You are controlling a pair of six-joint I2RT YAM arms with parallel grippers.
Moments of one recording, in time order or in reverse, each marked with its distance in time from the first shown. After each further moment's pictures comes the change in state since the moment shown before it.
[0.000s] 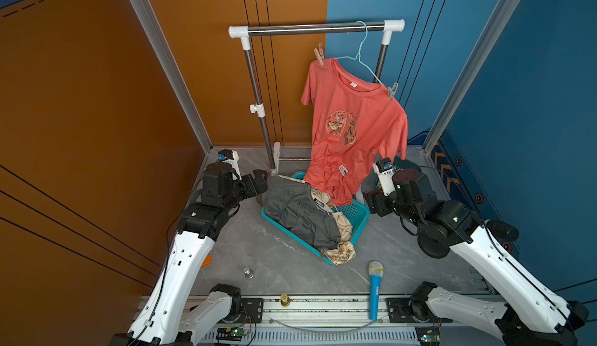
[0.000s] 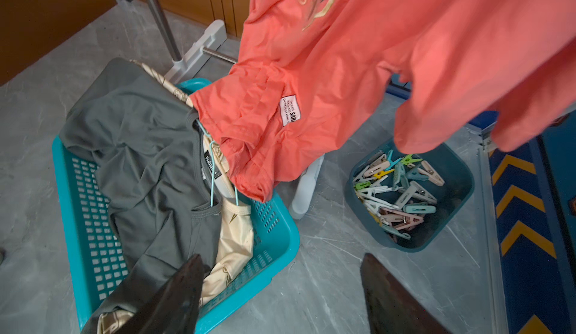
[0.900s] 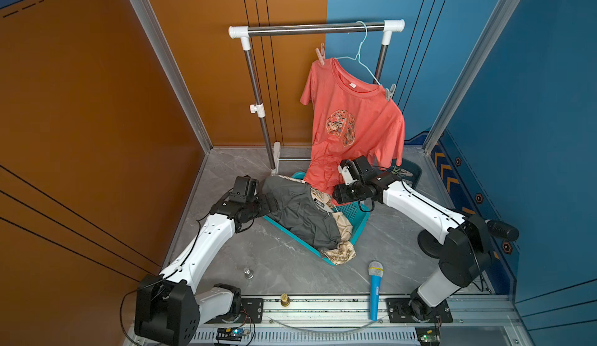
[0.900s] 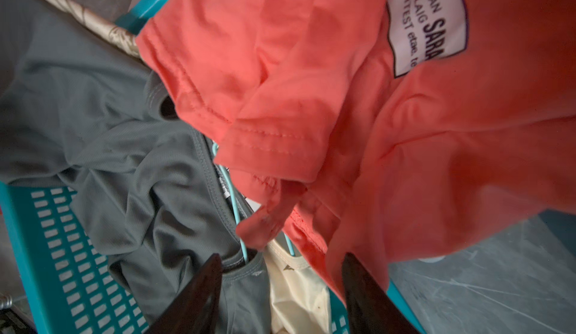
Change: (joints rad) left arm -0.061 0.229 -0.200 0.022 0.024 -0.092; right arm -0.163 0.587 0.076 0.203 -0.384 0.184
